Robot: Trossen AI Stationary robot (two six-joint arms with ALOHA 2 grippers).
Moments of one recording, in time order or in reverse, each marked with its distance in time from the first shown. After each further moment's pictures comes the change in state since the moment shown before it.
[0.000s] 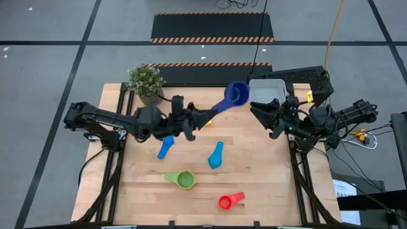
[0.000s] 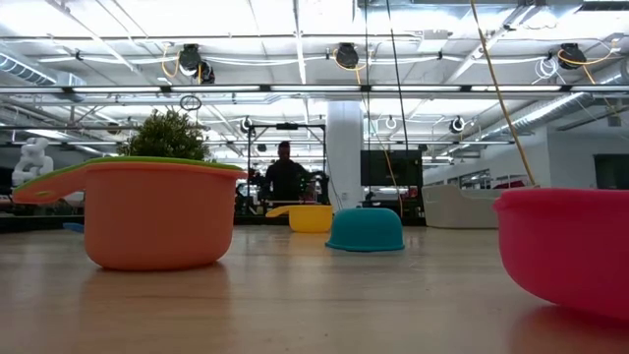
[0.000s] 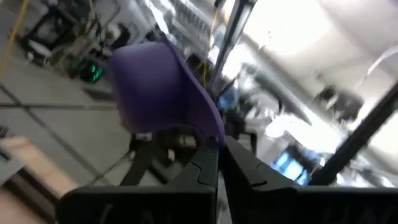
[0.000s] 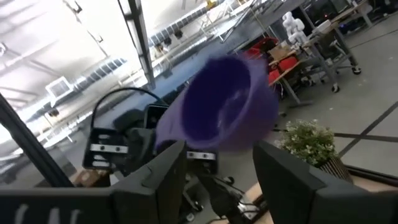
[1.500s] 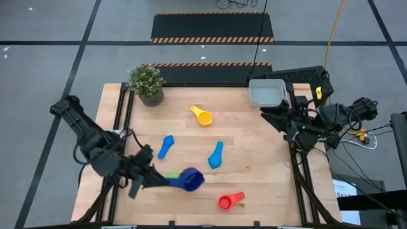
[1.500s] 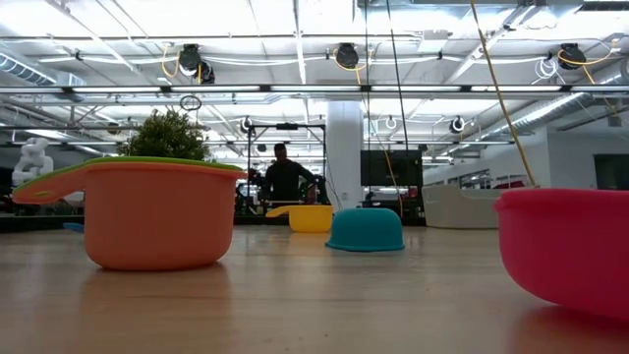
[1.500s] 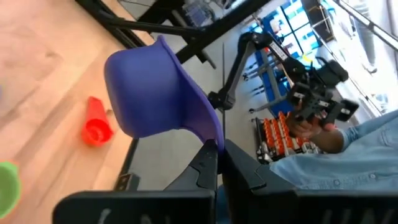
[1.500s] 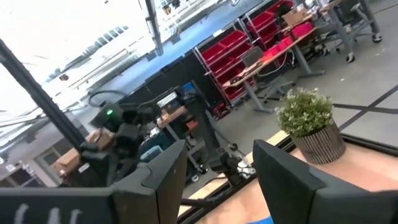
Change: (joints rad) left arm -0.540 -0.268 -0.048 -0.837 -0.007 -0.480; right arm 0.067 -0.157 -0.016 -0.294 -0.056 0.063
